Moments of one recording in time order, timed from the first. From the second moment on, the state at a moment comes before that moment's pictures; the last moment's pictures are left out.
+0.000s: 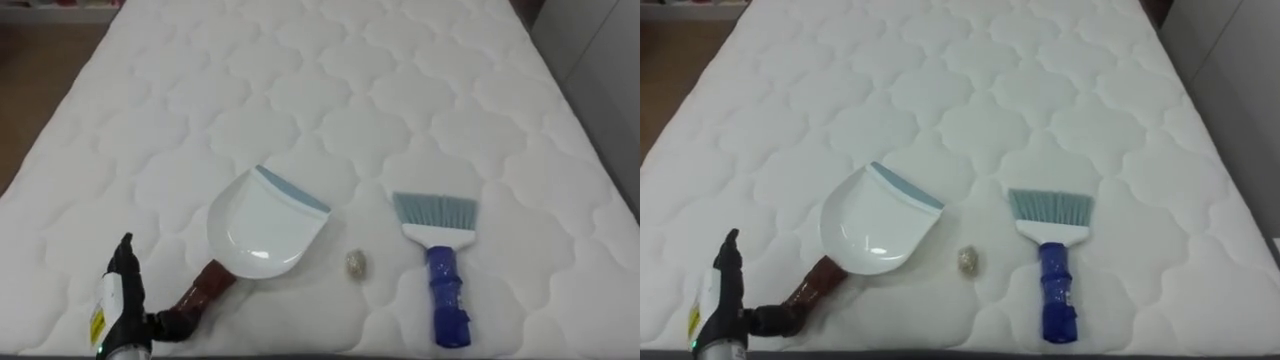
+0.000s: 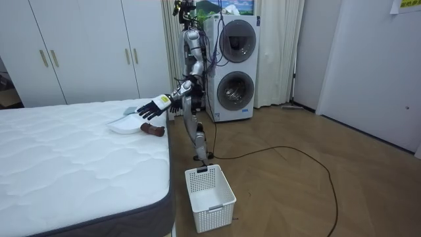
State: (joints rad) left arm 0.15 0.18 0.05 0.68 0.47 -0.27 0.52; right arm 0.09 -0.23 0.06 1.22 -0.17 -0.16 -0.01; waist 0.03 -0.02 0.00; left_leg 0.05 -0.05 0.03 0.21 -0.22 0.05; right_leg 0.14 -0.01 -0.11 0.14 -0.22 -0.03
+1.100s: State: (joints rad) left arm 0.05 0.20 -0.10 0.89 0.46 -0.27 0.52; right arm 0.03 -0.23 0.10 1.24 -0.14 -0.15 -0.02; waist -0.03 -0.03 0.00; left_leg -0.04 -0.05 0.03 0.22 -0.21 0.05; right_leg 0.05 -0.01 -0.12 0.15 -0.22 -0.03
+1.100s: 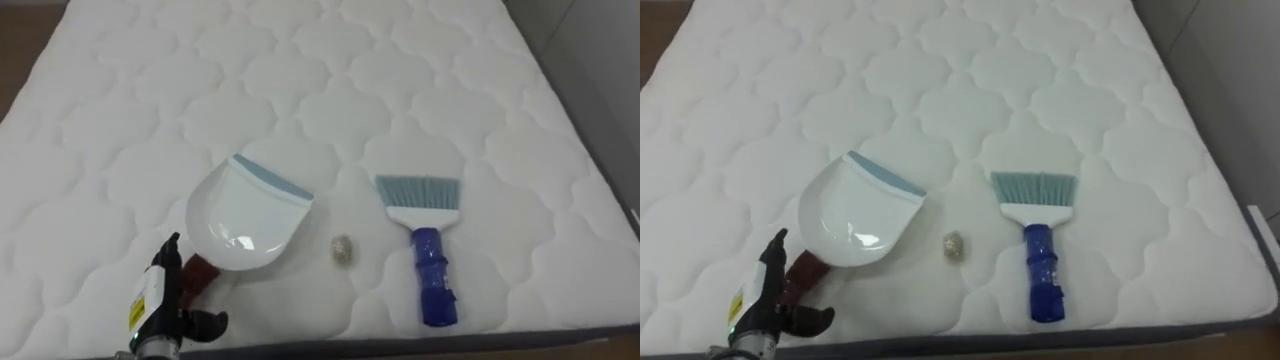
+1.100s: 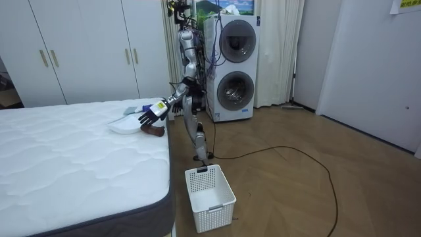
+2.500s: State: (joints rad) left arm -0.12 0.22 -0.12 1.09 0.46 -0.21 0.56; right arm -0.09 -0.23 0.17 1.39 -0.01 -0.12 -0.05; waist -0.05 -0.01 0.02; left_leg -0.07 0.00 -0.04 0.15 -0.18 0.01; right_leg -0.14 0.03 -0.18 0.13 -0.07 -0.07
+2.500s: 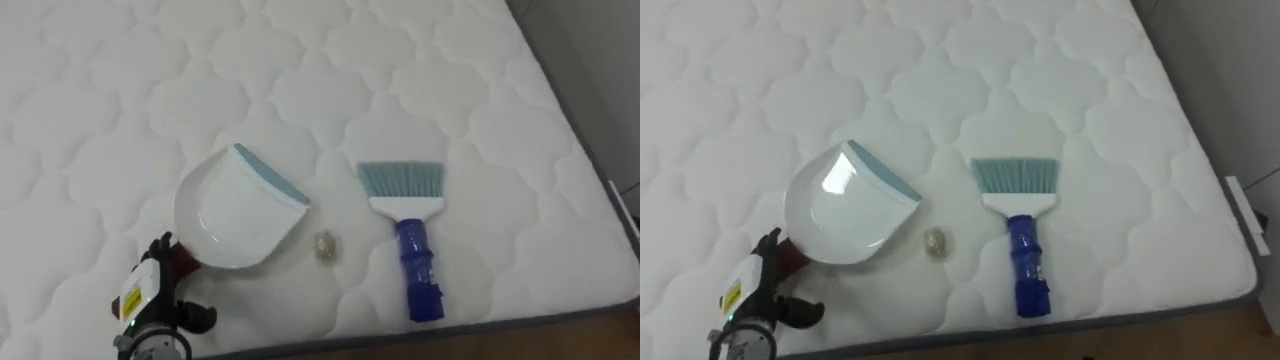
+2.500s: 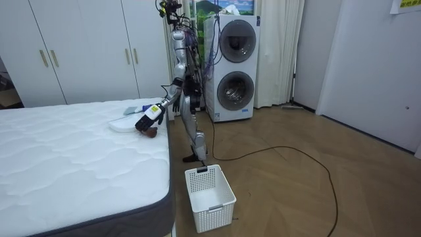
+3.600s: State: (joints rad) left arm -0.14 0.24 -0.12 1.10 0.43 -0.19 0.54; right arm -0.12 -0.26 0.25 1.38 0.05 -0.11 -0.04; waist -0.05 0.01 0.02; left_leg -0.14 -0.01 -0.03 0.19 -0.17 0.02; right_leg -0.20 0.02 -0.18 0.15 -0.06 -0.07
